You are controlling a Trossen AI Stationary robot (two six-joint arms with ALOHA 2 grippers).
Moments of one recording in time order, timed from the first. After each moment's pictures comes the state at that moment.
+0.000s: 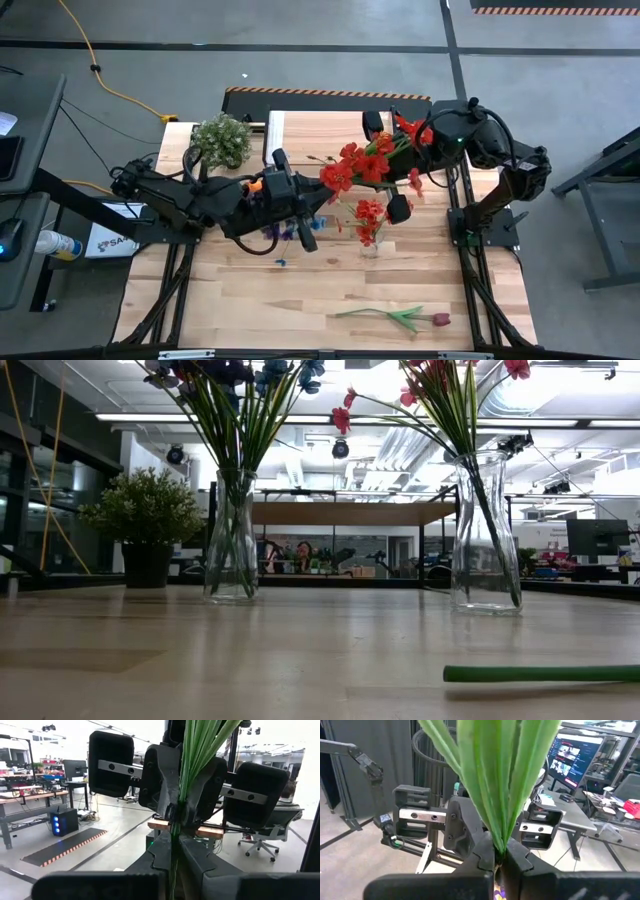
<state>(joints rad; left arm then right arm) -0.42 1.58 1.82 -0.04 -0.76 0.07 0.11 1.61 2.22 -0.69 -0.11 -0.16</state>
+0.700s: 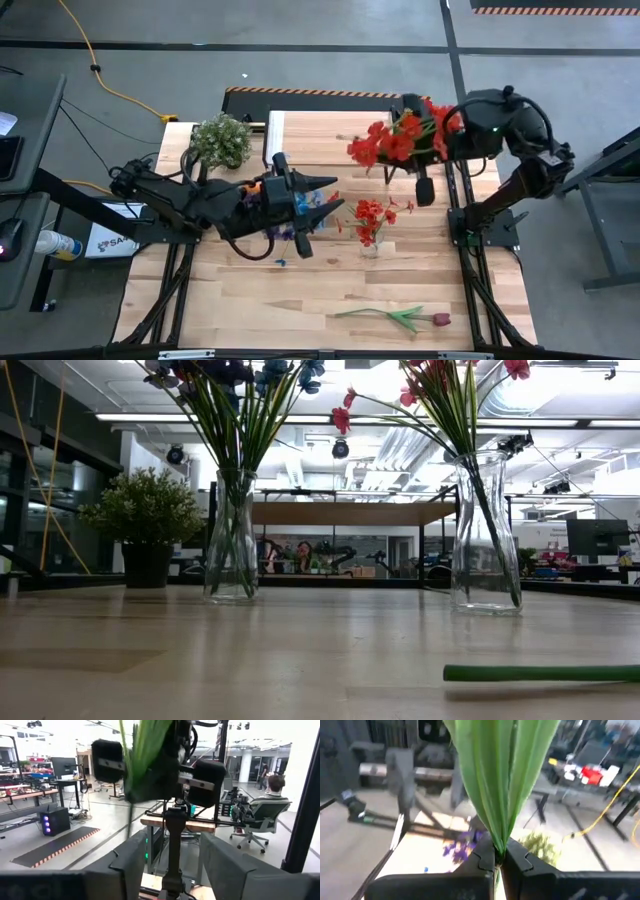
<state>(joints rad) -0.43 1.57 1.82 -0.07 -0.73 0.07 0.11 1.49 2.22 -0.95 0.06 -0.14</state>
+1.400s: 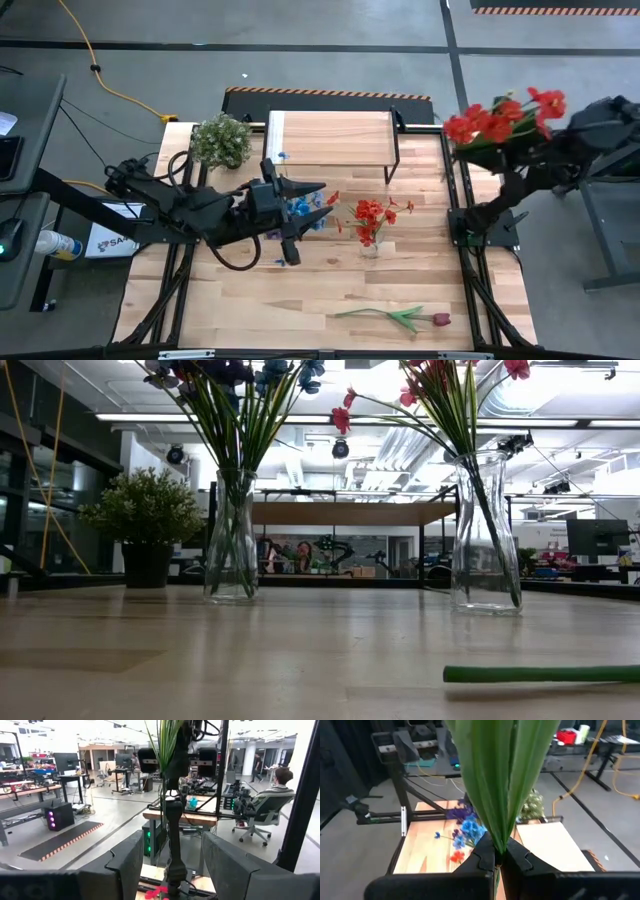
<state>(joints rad) -0.48 1.54 1.82 -0.15 -0.81 0.06 0.49 1.23 2.23 -1.35 0.55 0.23</state>
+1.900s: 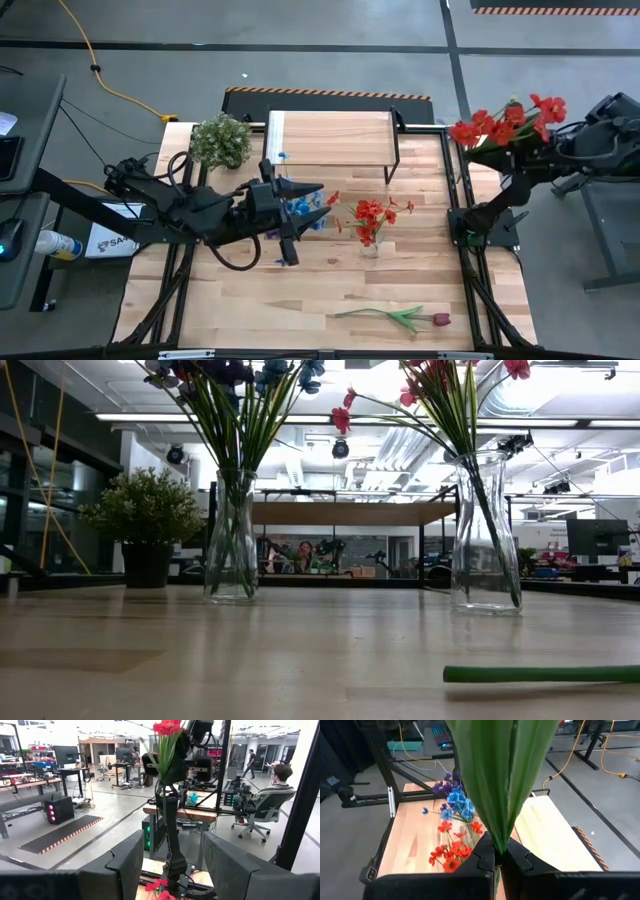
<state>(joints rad) -0.49 1.53 1.82 -0.19 -0.82 0.02 0.69 1.12 2.14 -1.57 0.76 0.45</state>
